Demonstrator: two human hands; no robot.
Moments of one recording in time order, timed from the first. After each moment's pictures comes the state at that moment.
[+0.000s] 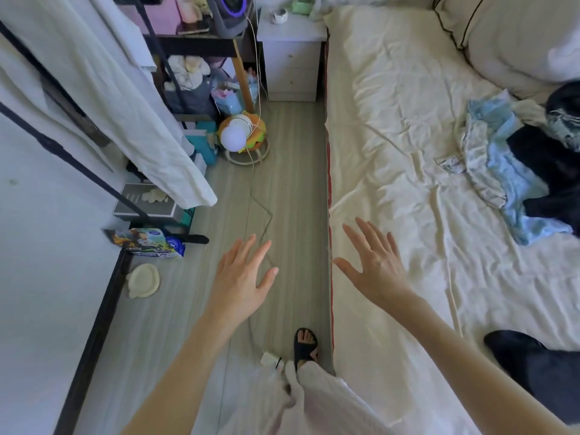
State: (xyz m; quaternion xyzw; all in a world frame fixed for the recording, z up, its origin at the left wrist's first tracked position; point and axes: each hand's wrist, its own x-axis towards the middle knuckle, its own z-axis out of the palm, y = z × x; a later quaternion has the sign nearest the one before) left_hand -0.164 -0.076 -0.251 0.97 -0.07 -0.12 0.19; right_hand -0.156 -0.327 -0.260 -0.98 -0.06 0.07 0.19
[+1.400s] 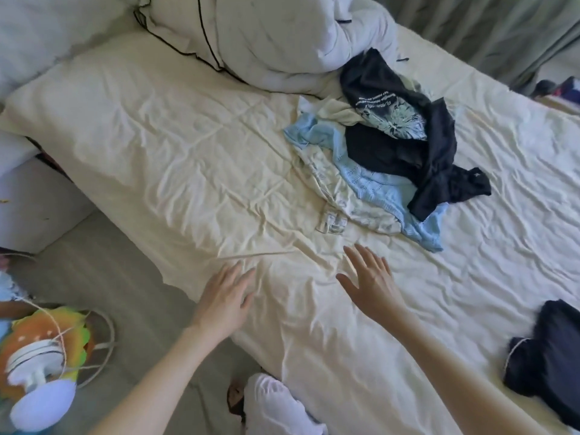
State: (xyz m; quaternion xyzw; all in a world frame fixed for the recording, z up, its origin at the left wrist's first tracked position) left_hand 0.437 -0.400 -0.351 0.80 -0.53 -0.27 0.07; right_hand 0.216 -0.579 -0.328 -0.88 0.43 0.10 0.19
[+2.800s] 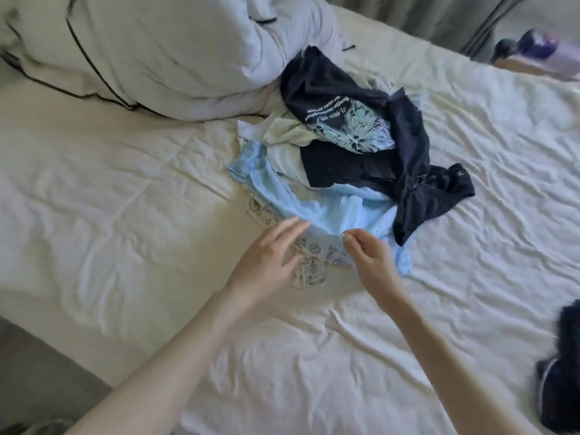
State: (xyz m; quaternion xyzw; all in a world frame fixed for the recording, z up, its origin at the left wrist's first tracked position) left_hand 0.460 -0.688 -0.326 0.66 -0.65 -0.29 0.23; right_hand 0.282 -0.749 -0.322 -0.62 0.55 -0.26 0.49
